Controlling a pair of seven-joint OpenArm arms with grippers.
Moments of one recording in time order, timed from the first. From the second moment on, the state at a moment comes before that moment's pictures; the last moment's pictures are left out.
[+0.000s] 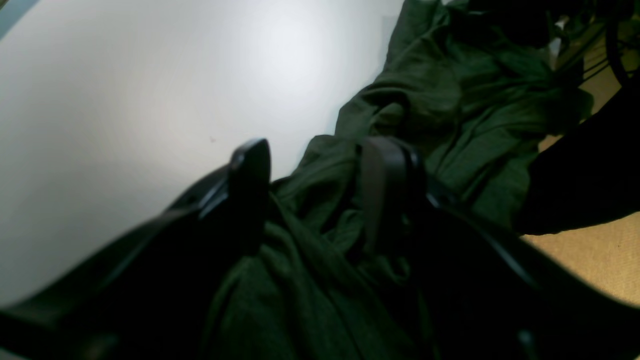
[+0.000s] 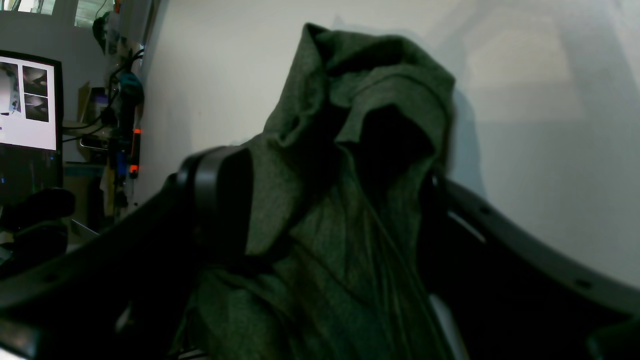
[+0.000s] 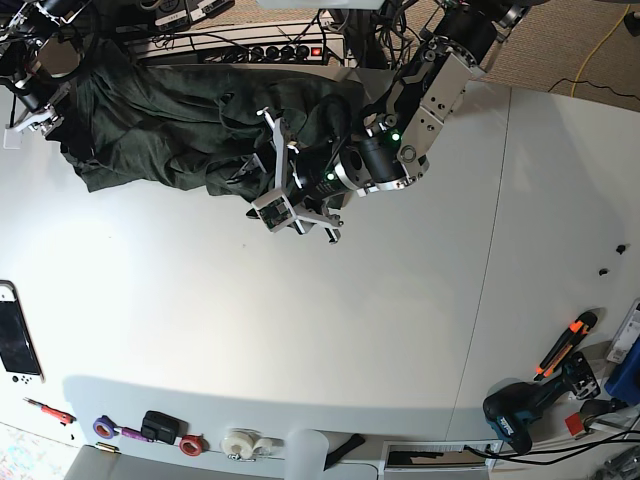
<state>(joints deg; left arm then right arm) -3.6 -1.7 32.9 104.1 -17.7 -26.9 44.9 -11.5 26.2 56.3 61.1 76.2 39.4 -76.1</state>
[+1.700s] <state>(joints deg) 12.4 -18.2 13.2 106.8 -29.4 -28.8 59.2 -13.6 3.4 44.9 100.5 80.9 39.8 -78.4</state>
